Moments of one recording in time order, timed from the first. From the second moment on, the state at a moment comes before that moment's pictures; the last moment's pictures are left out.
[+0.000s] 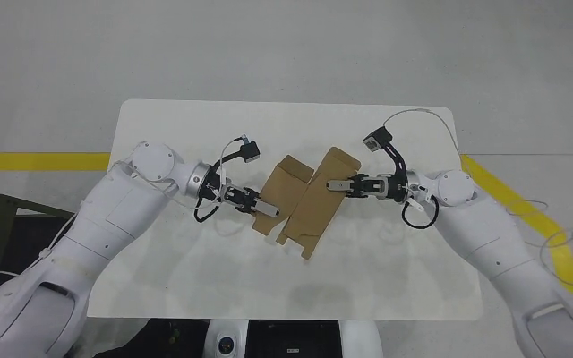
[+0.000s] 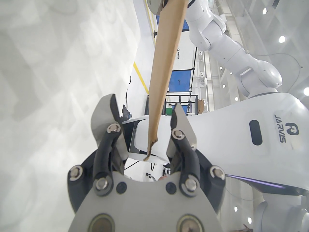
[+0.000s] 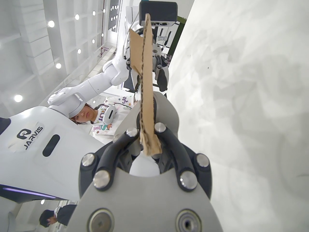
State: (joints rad) left arm 0.60 -0.95 -0.71 -1.24 -0.61 -0.39 -1.43; right arm -0.69 -0.98 0.74 -1.14 0.75 -0.64 1.18
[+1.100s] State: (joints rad) left arm 0.67 -0.98 -0.82 -1.19 -0.74 -0.49 -1.26; right arm -0.72 -1.05 0.82 -1.00 0.62 -0.73 0.83
